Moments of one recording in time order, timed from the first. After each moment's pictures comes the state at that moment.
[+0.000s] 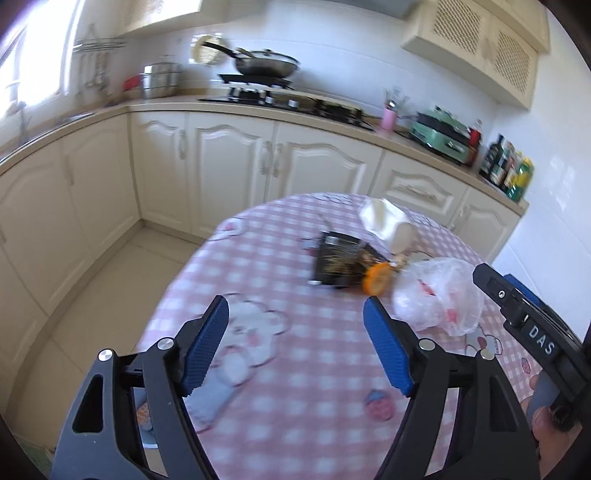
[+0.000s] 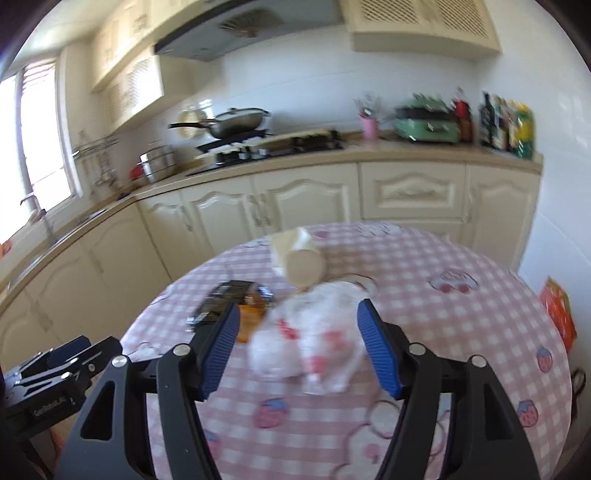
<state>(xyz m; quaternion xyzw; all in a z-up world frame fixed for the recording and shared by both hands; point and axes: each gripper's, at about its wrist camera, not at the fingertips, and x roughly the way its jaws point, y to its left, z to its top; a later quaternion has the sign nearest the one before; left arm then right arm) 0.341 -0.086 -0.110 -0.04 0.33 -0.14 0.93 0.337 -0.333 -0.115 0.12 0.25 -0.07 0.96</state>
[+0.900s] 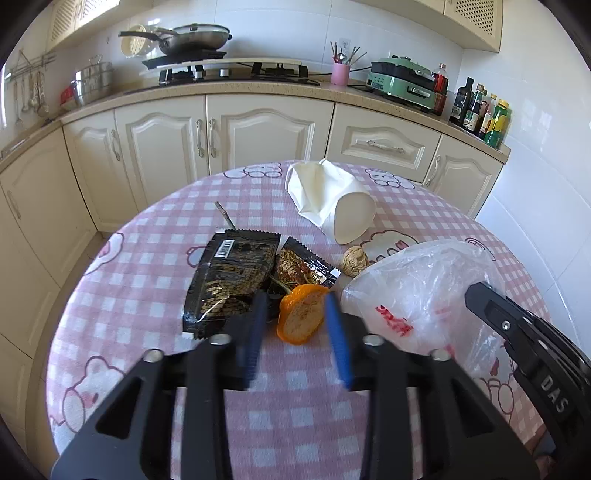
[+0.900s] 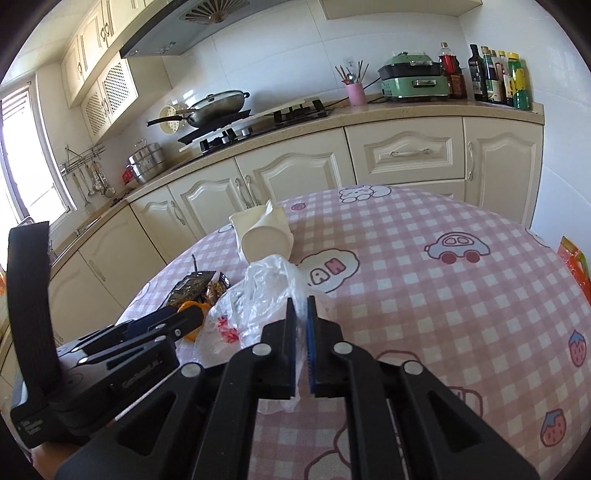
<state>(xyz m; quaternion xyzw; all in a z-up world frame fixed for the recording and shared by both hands) 0.410 -0.196 -0.146 0.03 0.38 -0.20 0.90 0.360 -0.369 -0.150 0.17 0.28 -0.05 0.94</state>
